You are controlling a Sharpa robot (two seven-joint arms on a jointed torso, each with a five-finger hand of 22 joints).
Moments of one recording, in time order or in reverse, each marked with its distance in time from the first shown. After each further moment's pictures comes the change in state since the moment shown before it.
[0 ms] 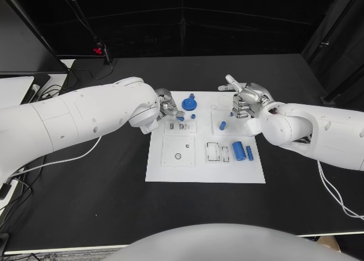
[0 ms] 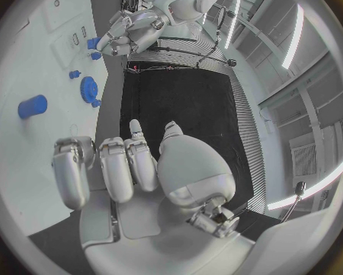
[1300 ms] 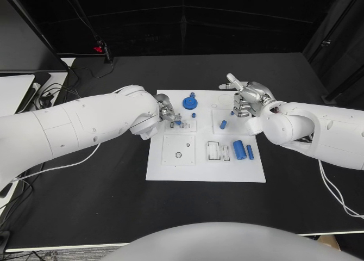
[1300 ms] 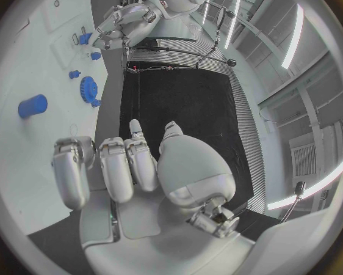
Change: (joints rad) left arm -0.038 -0.021 0.000 0.040 -0.072 -0.068 -0.042; left_hand -0.016 0.000 0.029 0.010 0.010 0.000 0.000 0.001 0.010 0.000 0.000 0.000 0.000 0.000 0.000 0.000 0.000 0.000 0.000 0.000 0.000 0.000; right arm 0.000 -0.004 0.000 0.003 0.000 0.001 0.002; right_hand 0.000 0.000 0.003 0.003 0.000 0.000 0.000 0.000 -0.001 0.000 0.000 0.000 0.000 0.000 0.000 0.000 0.000 0.000 0.000 0.000 0.000 0.000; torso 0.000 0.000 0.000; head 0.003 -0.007
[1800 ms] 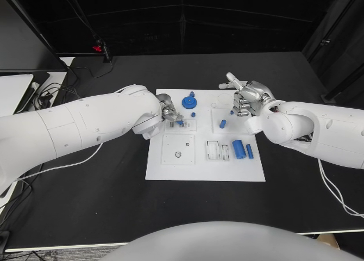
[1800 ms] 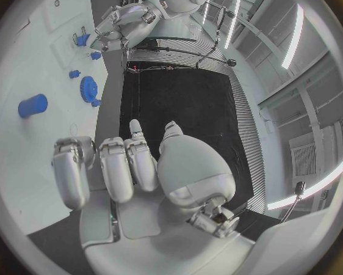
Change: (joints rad) left arm -0.002 0.019 0.001 -0.012 -0.003 0.009 -0.002; left_hand -0.007 0.007 0.014 0.013 0.000 0.000 0.000 -0.002 0.000 0.000 0.000 0.000 0.000 0.000 0.000 0.000 0.000 0.000 0.000 0.000 0.000 0.000; right arm 0.000 -0.001 0.000 0.000 0.000 0.000 0.001; right_hand 0.000 0.000 0.000 0.000 0.000 0.000 0.000 0.000 0.000 0.000 0.000 0.000 0.000 0.000 0.000 0.000 0.000 0.000 0.000 0.000 0.000 0.000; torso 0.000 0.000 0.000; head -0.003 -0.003
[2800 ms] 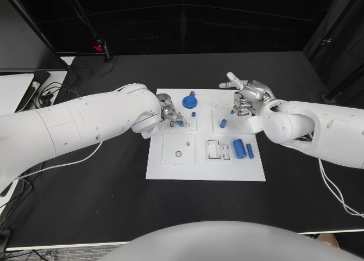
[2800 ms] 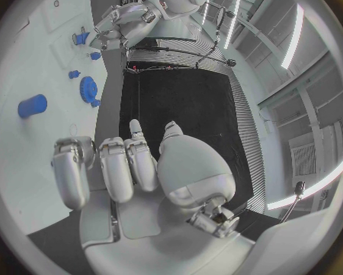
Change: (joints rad) left arm 0.002 -0.004 0.002 -0.002 -0.002 0.032 -0.001; left_hand -0.020 -0.007 0.014 -0.003 -0.002 0.000 0.000 0.003 -0.002 0.000 0.000 0.000 0.000 0.000 0.000 0.000 0.000 0.000 0.000 0.000 0.000 0.000; right arm 0.000 0.000 0.000 -0.001 0.000 0.002 0.001; right_hand 0.000 0.000 0.000 0.000 0.000 0.000 0.000 0.000 0.000 0.000 0.000 0.000 0.000 0.000 0.000 0.000 0.001 0.000 0.000 0.000 0.000 0.000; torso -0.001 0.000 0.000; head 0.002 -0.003
